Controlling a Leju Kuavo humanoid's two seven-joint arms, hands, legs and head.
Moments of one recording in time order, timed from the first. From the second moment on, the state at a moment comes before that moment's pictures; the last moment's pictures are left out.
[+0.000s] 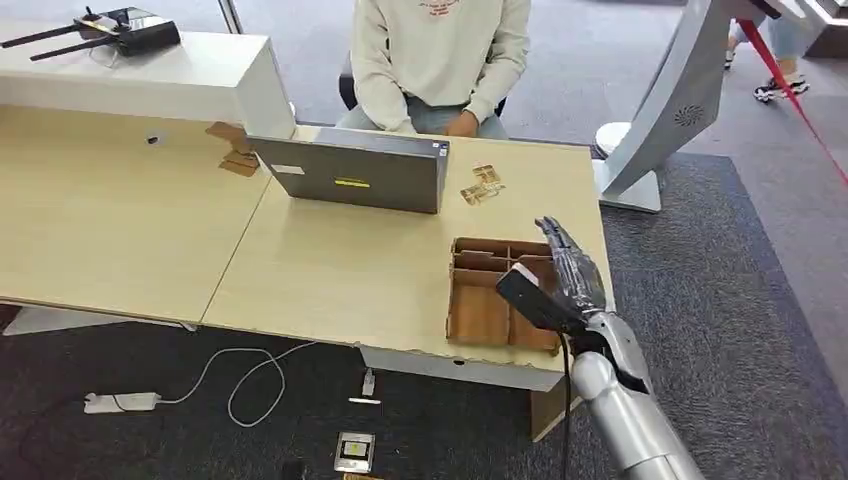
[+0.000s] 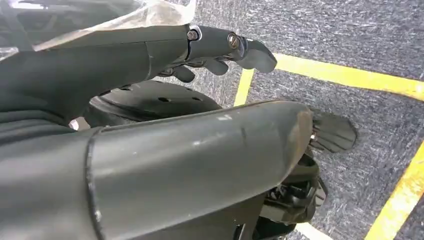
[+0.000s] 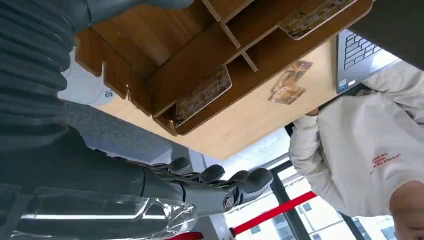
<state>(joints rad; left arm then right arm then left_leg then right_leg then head) -0.31 -0.30 1.53 -0.09 -1.20 0.46 0.17 -0.52 -0.02 0.46 -1.01 0.75 -0.09 -0.12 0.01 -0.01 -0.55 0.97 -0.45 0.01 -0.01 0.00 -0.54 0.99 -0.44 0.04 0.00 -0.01</state>
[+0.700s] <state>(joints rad) -0.31 -0.30 1.53 -0.09 -1.21 0.48 0.18 -0.56 0.03 0.47 -0.93 0.75 -0.11 -0.20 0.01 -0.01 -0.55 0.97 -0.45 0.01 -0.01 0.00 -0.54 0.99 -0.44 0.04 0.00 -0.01</state>
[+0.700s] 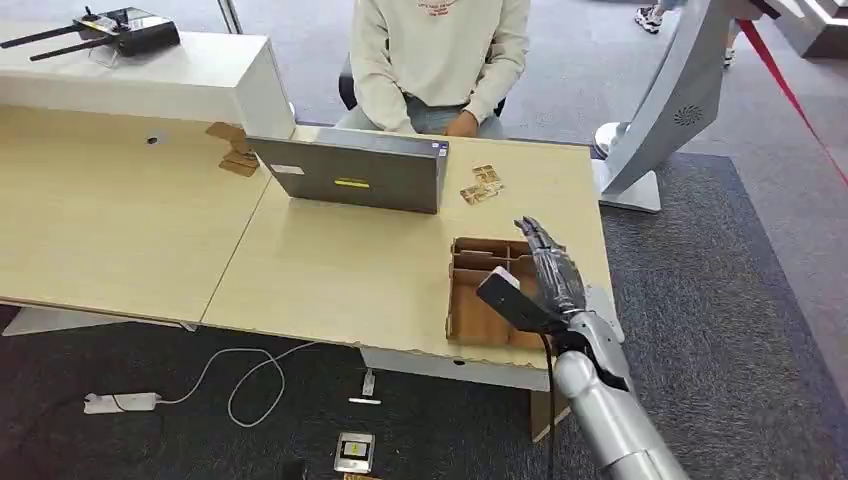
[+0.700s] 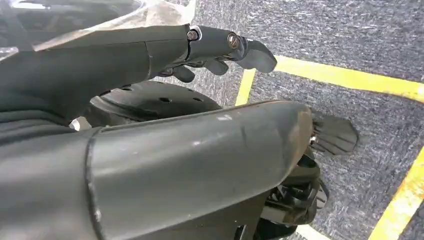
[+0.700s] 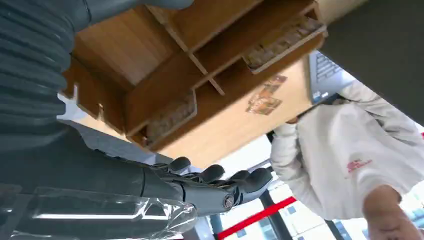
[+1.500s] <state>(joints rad) -0.32 -0.31 1.53 -0.09 -1.19 0.48 0.17 -0.71 0.00 0.47 -0.67 0.74 -0.16 -0.27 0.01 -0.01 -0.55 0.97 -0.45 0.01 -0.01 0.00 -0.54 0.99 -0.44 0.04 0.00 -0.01</state>
